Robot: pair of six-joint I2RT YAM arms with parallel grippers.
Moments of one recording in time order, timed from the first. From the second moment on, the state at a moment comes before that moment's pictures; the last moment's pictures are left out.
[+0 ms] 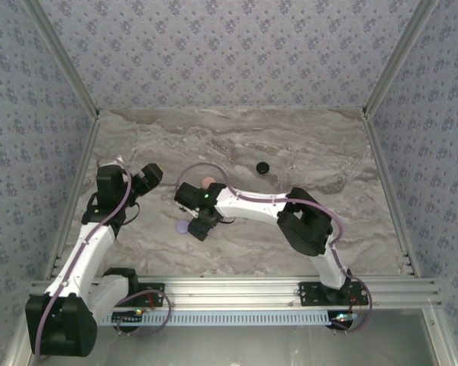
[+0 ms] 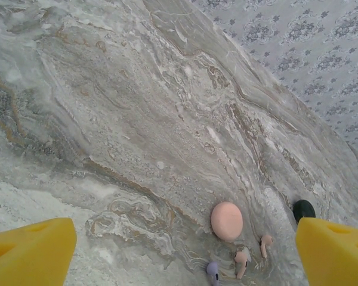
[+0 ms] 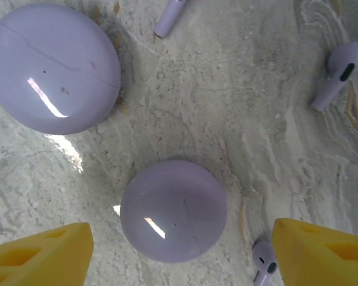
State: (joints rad) left arm -0.07 0.93 0.61 -0.21 0.19 -0.68; right arm 1.09 2.07 1.59 -0.84 0.11 0.08
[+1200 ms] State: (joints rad) left arm -0.09 0.98 0.69 -0.17 0.42 -0.68; right arm 0.95 1.64 1.37 -0.66 0.15 -0.07
